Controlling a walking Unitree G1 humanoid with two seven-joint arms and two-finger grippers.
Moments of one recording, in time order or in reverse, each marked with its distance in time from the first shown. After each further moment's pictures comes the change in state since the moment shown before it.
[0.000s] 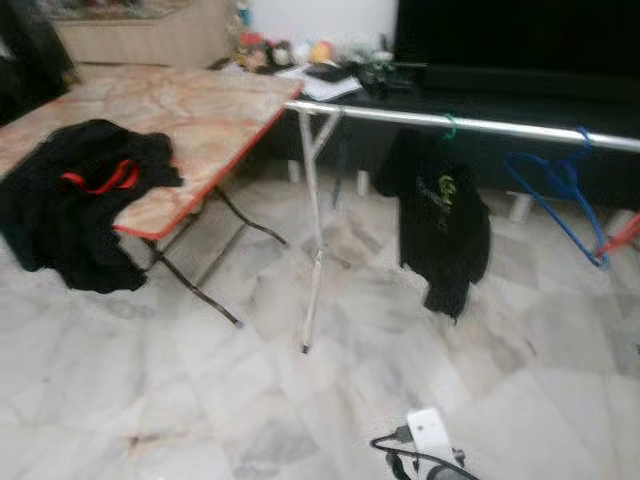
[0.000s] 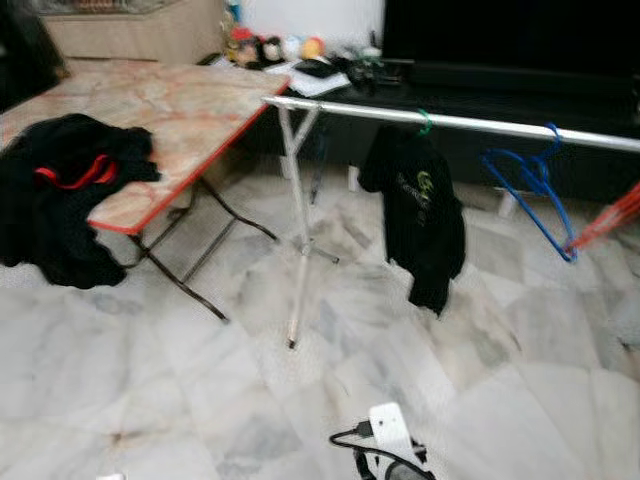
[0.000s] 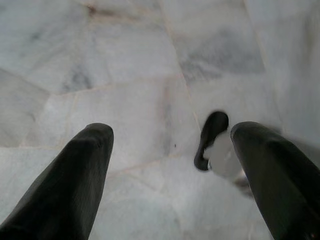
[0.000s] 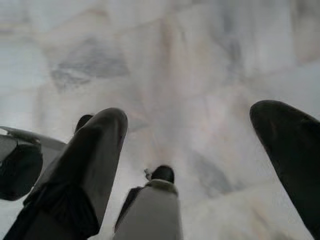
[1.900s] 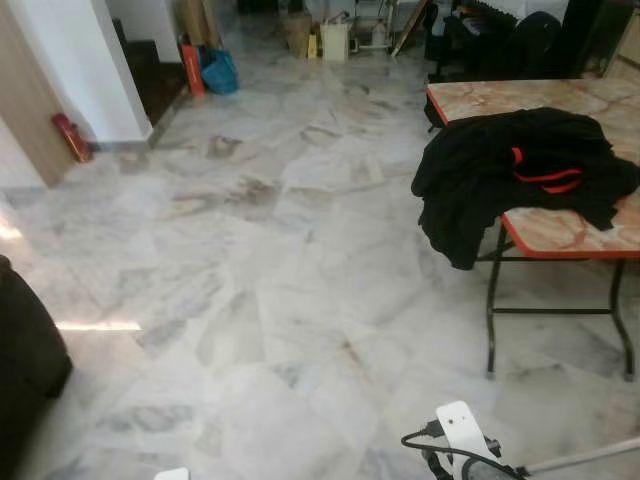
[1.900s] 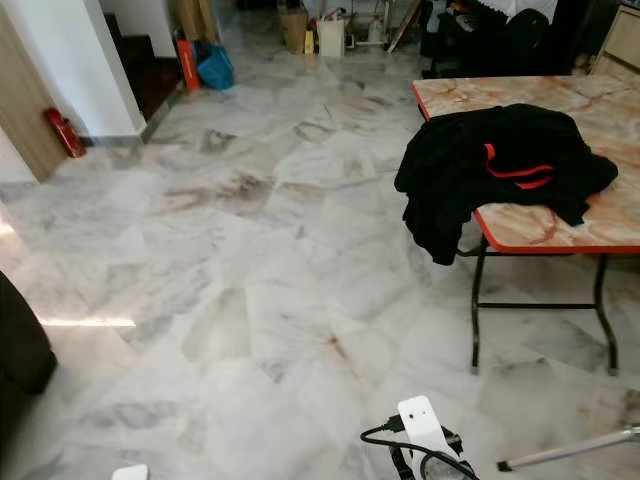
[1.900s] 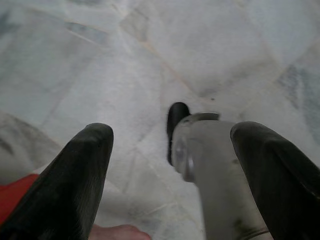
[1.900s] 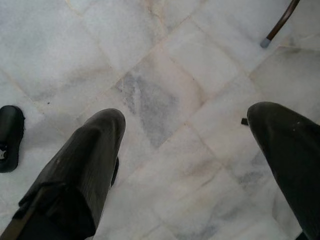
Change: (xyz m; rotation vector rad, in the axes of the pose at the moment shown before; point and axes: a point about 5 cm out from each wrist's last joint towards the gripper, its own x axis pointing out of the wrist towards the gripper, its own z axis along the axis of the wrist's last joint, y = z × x) left arm 0.003 -0.021 0.002 0.047 0.017 -0.028; right arm -0.002 -0.040 0.009 -0.057 -0.001 -0.071
